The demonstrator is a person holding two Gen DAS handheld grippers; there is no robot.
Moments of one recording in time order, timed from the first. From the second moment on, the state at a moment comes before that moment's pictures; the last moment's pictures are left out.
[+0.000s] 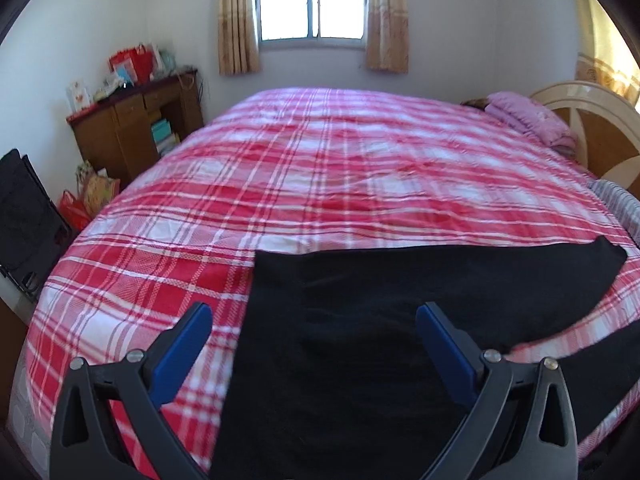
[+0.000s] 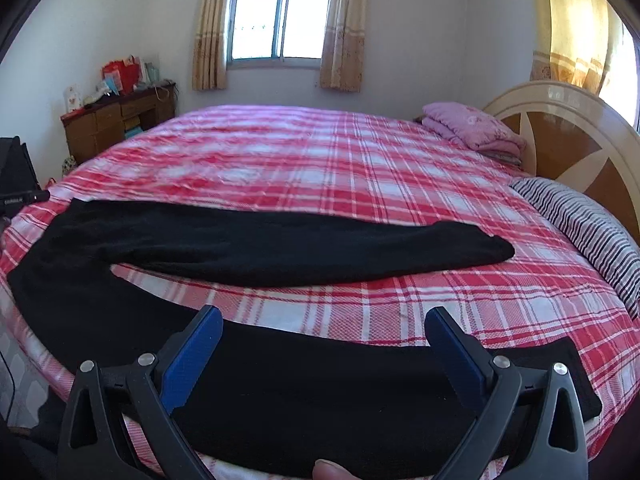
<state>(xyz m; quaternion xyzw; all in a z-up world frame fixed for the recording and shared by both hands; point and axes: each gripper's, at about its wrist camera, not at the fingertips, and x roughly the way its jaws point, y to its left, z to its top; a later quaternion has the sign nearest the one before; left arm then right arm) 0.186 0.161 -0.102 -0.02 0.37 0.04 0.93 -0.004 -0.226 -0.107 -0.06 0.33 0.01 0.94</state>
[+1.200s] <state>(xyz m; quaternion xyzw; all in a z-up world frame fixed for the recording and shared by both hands) 0.298 0.206 -0.173 -0.09 0.47 -0.08 0.88 0.231 -0.483 -0.129 0.05 0.45 -0.11 0.88</state>
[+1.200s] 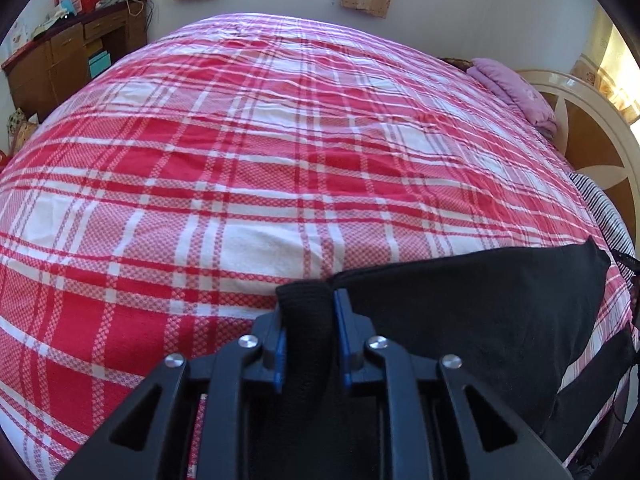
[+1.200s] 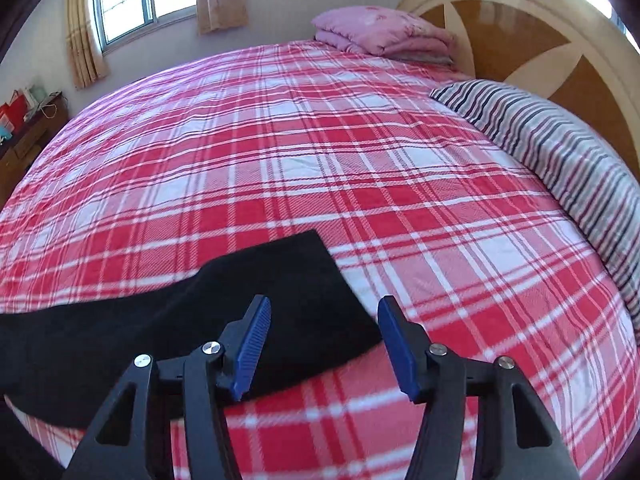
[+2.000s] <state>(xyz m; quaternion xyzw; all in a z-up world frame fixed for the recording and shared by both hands) 0.292 0.202 -0.155 -0.07 0.43 -0.08 0.90 0.284 -0.476 -0.138 0.03 0.47 -0.04 0.88</state>
